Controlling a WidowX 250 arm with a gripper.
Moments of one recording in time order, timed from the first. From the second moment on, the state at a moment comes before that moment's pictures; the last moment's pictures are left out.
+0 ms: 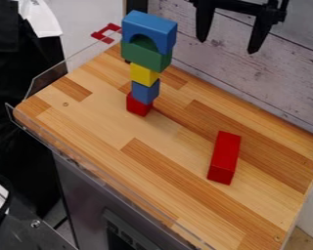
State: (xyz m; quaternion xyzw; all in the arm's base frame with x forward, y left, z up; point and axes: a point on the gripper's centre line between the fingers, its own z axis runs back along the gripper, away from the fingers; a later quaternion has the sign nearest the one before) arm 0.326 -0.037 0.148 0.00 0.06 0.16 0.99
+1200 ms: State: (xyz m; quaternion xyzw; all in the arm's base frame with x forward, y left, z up) arm 0.285 -0.008 0.201 -0.04 0.07 0.41 0.91
